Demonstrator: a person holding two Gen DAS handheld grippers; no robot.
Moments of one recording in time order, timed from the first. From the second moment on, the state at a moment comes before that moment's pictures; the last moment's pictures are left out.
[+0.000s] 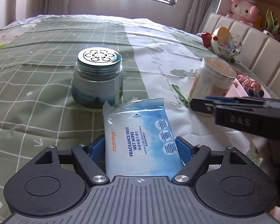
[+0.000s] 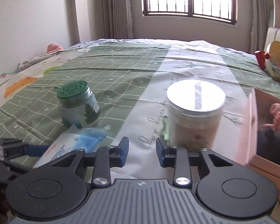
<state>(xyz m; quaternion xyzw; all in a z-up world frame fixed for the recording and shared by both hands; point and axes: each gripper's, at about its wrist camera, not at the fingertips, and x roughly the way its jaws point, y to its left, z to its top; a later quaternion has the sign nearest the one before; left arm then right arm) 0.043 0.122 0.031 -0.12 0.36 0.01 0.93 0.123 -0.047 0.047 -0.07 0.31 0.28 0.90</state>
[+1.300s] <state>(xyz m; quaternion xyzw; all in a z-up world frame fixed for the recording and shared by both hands) 0.082 0.097 0.121 -0.04 0.27 -0.01 0.96 0.134 -0.067 0.157 -0.06 0.26 0.27 0.93</state>
